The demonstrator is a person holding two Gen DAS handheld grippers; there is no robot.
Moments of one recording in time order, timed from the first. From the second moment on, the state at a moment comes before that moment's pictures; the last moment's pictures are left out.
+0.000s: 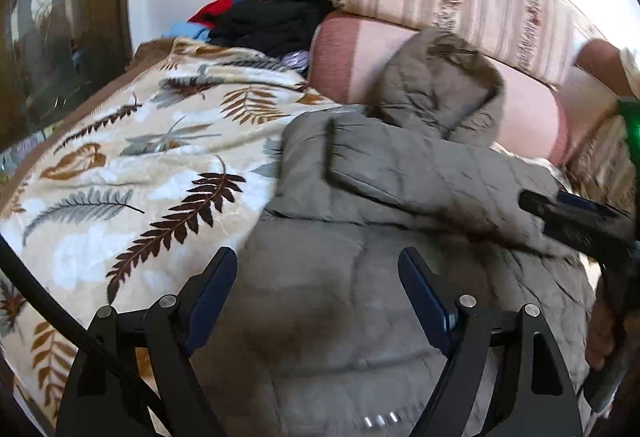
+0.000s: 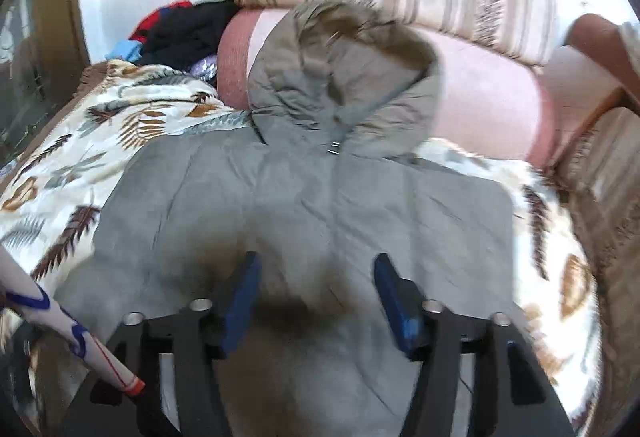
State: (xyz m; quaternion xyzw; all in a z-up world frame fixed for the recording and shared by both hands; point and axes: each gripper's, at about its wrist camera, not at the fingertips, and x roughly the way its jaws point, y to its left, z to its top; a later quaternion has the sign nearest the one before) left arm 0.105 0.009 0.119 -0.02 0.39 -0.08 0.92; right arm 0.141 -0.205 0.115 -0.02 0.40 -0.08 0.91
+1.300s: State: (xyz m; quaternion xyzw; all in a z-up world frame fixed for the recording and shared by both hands) left arm 0.072 -0.022 0.113 0.05 0.40 -0.09 0.91; right arm 0.070 -0.237 0.096 -0.02 0.44 -0.11 0.89
